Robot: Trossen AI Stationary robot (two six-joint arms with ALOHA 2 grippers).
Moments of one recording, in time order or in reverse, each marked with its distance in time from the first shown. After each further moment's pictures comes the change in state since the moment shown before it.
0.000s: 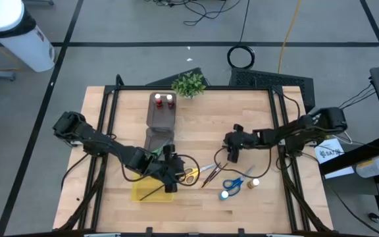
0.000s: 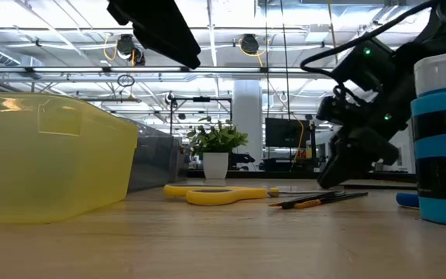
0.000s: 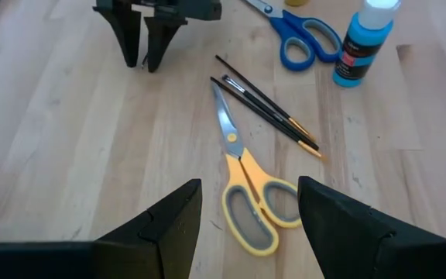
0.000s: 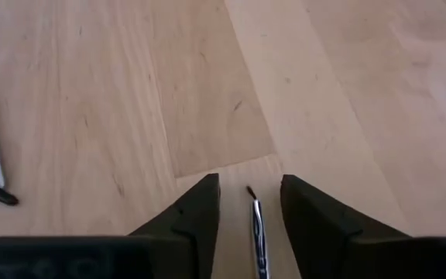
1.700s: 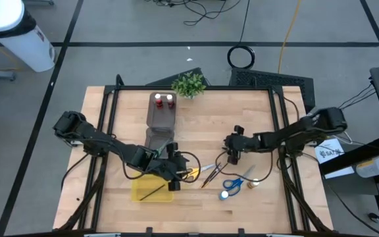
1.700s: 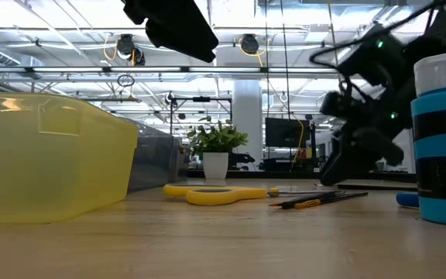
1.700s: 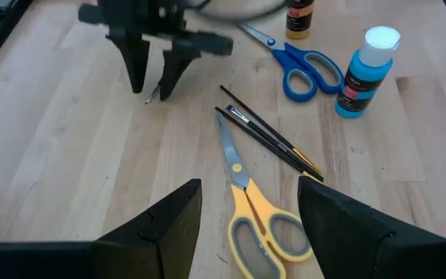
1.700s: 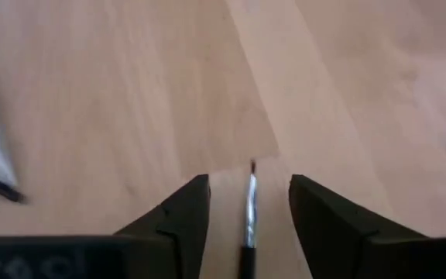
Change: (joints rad) left arm 0.027 0.001 -0.014 0.108 -0.002 0.053; right arm 0.081 -0.011 -0.004 0.101 0.091 0.030
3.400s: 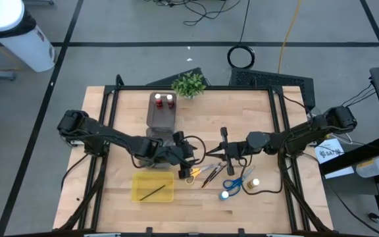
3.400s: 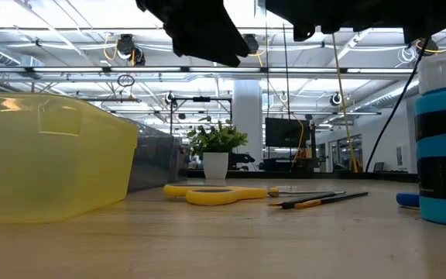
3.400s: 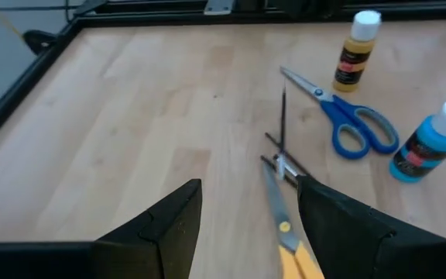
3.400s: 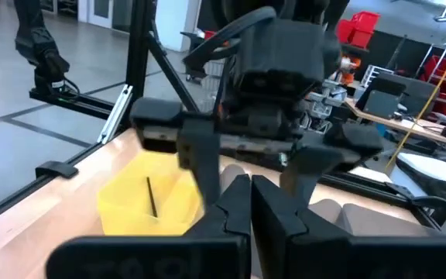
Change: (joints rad) left arm 0.128 0.031 0.000 0.165 0.017 0.060; right arm 0.160 -0.153 0.209 0.448 -0.237 -0.373
